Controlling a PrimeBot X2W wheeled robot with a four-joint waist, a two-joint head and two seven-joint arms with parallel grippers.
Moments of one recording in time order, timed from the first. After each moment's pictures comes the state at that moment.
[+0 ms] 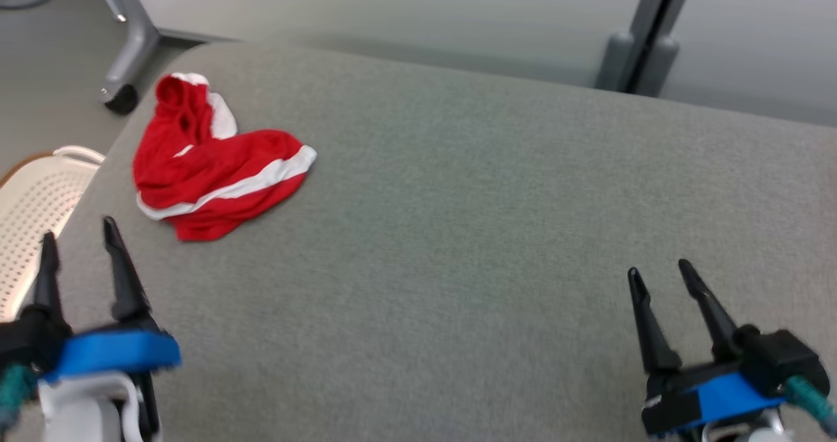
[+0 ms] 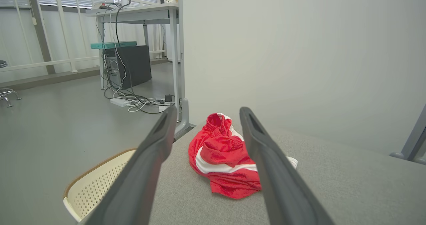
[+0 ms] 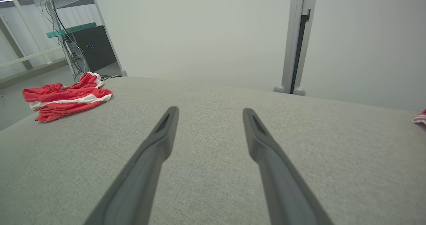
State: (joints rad) left arm -0.14 0.09 0.18 0.20 -0.16 -0.03 -0.26; right arm -0.02 -0.09 0.04 0.09 0.15 0.13 -0.21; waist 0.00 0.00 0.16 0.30
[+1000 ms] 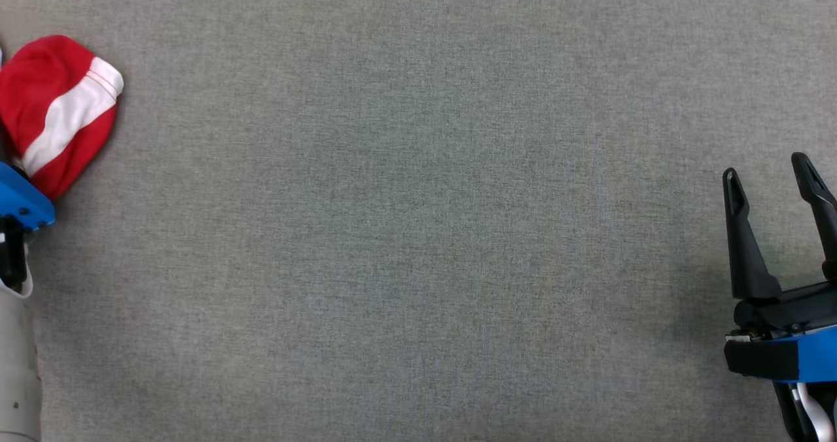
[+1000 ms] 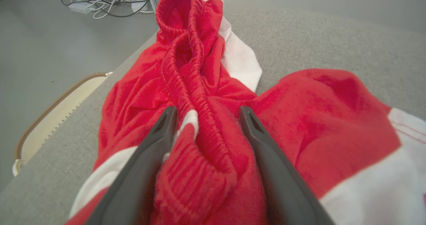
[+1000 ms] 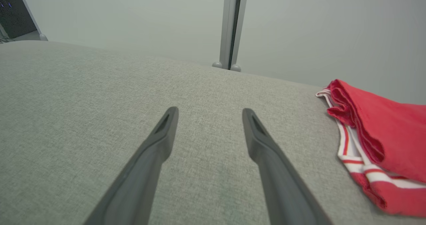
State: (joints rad) left arm -0.79 0.36 0.24 0.91 -0.22 -0.09 -0.05; right arm -0.09 -0.21 -0.08 -0.24 0.11 0.13 -0.11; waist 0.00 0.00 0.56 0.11
